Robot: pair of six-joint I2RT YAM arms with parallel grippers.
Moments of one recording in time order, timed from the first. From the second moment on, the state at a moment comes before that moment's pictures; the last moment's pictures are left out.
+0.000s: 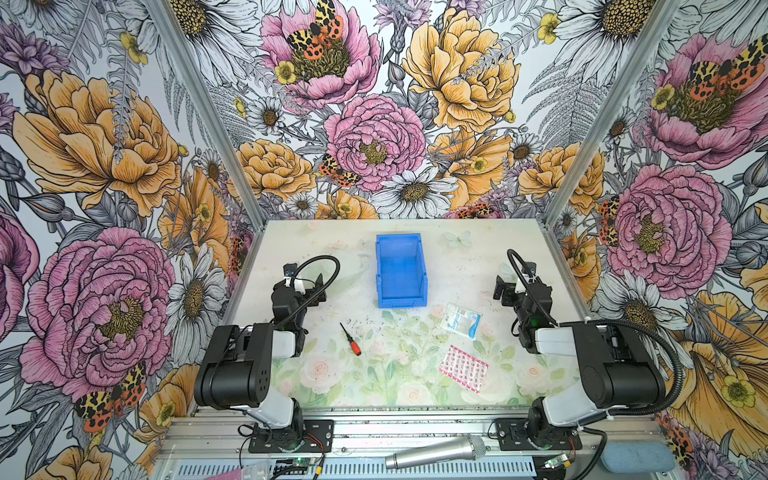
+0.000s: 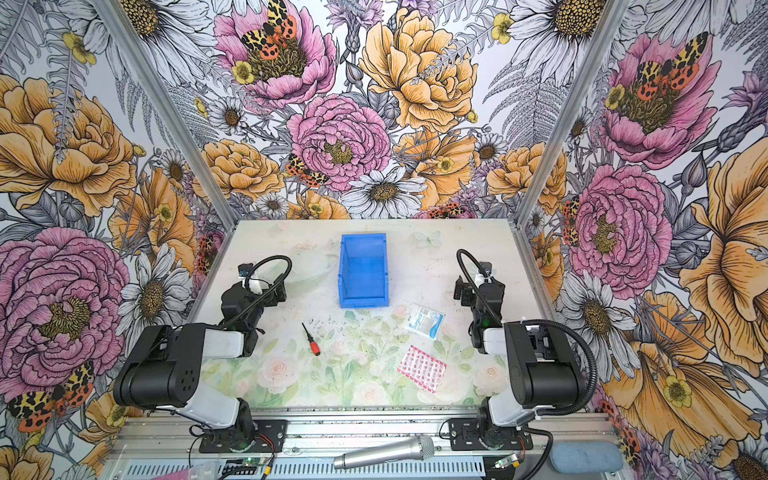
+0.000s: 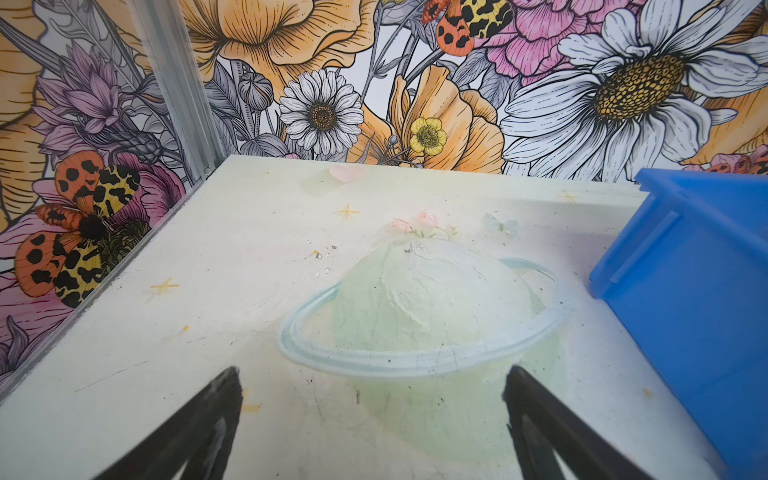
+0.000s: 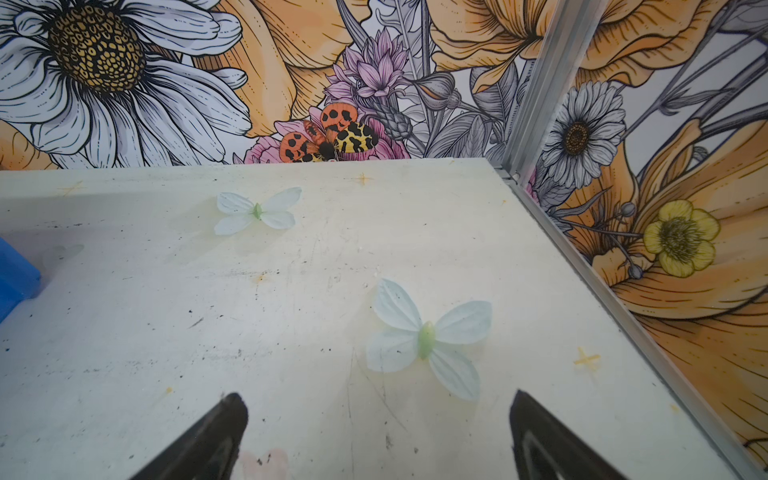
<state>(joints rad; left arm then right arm) 0.04 1.55 0.38 0.95 0.02 -0.06 -0.02 1.53 0.40 0.81 0.09 0.01</state>
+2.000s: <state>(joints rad) -0.04 1.25 0.75 -0.26 0.09 -0.53 0.42 1.19 0.89 -0.36 0.25 0.29</state>
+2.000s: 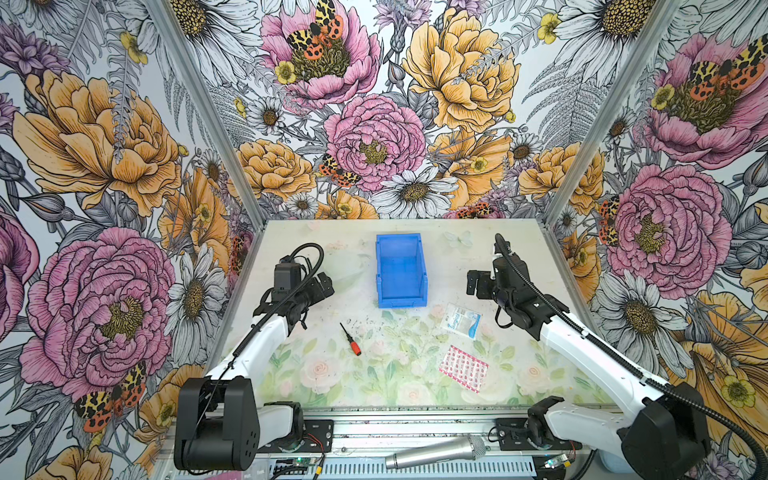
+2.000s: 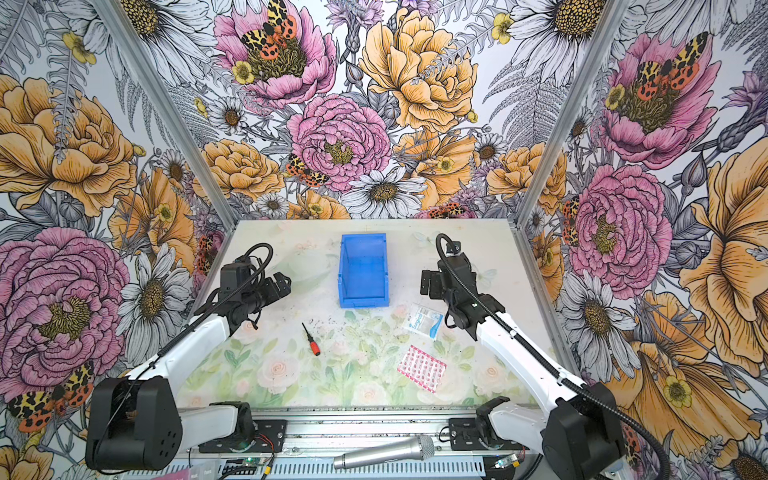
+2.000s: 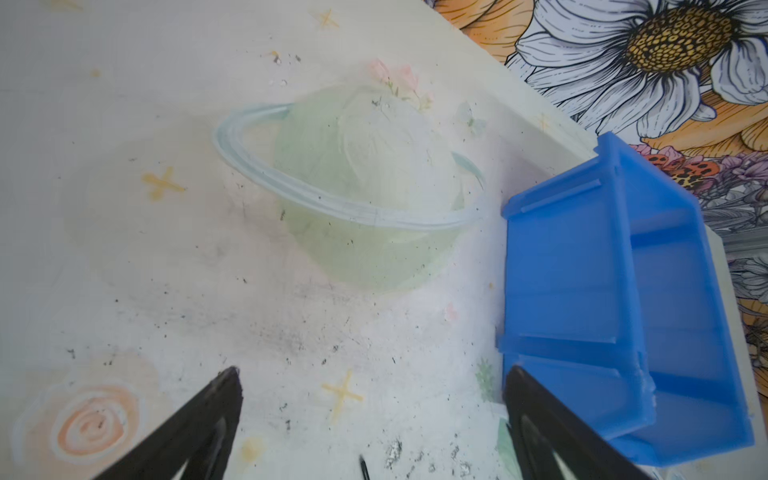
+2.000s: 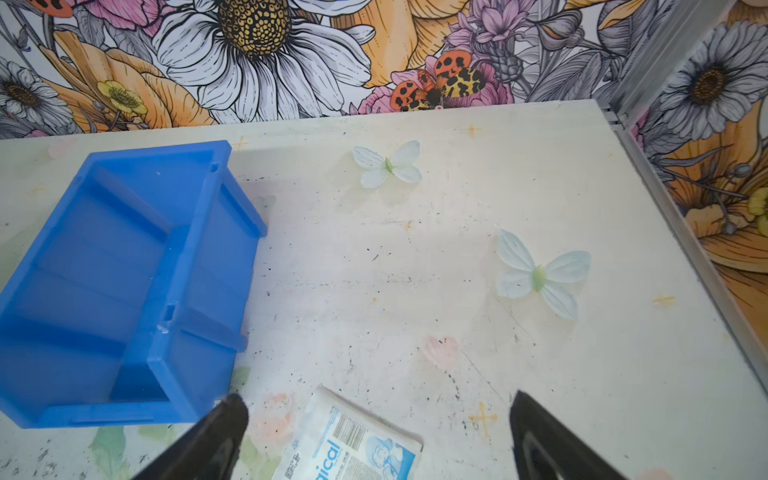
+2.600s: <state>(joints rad) -0.39 1.27 0.76 -0.54 -0.10 -0.86 0.61 1.23 0.90 -0.38 0.05 0.16</state>
